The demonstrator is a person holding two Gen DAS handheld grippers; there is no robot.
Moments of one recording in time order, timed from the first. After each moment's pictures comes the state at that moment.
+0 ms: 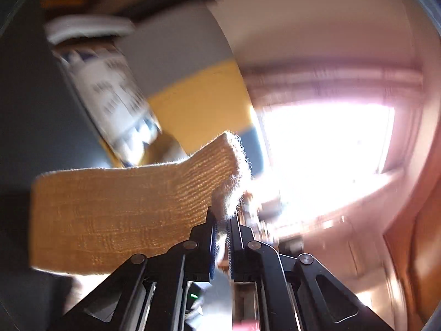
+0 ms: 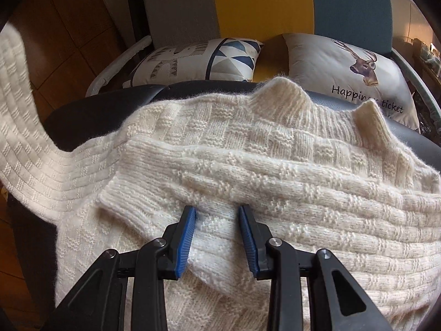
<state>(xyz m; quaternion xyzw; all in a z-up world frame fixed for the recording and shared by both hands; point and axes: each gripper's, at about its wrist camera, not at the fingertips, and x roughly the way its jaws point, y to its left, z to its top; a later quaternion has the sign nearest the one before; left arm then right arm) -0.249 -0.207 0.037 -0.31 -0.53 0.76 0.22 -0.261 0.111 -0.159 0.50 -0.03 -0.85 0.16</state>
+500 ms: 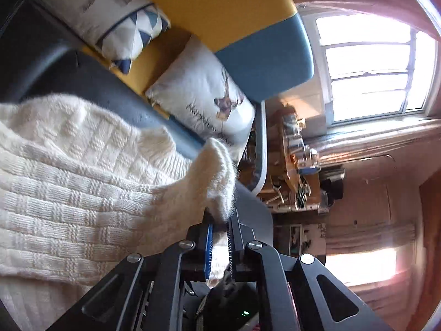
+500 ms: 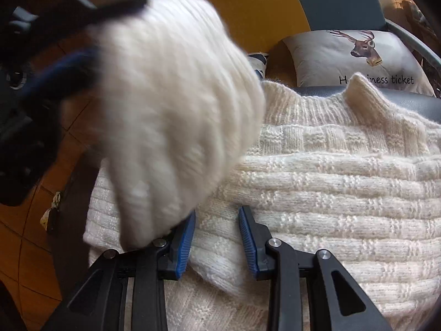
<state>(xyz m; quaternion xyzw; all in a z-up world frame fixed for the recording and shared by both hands) -0.314 -0.010 -0.077 -0.52 -0.43 0.70 0.24 -0.239 0.154 -0.158 0.46 -0.14 -0.85 0.21</state>
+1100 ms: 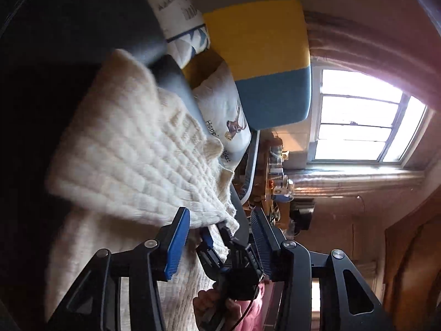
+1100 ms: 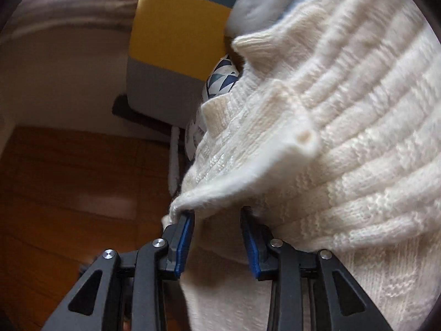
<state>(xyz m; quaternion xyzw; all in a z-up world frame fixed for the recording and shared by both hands) -0.200 -0.166 -0.110 -0.44 -0.57 0.66 0.20 -0.205 0.252 -0.201 0.39 -0.58 -0.68 0.20</state>
